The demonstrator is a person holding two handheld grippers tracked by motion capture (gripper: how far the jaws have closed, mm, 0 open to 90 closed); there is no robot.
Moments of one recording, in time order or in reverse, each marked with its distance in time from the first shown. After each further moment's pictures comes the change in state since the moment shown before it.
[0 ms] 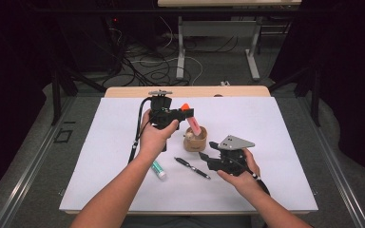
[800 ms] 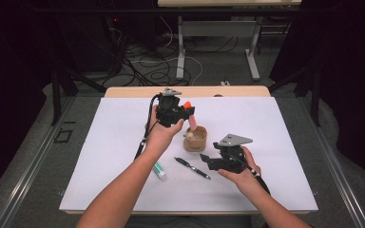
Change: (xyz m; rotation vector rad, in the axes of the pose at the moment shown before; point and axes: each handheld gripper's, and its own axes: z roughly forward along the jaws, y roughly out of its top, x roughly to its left) left arm 0.004 0.001 0.026 0.015 0.151 0.153; right arm -0.012 -0.007 0.011 0.091 -0.009 0.061
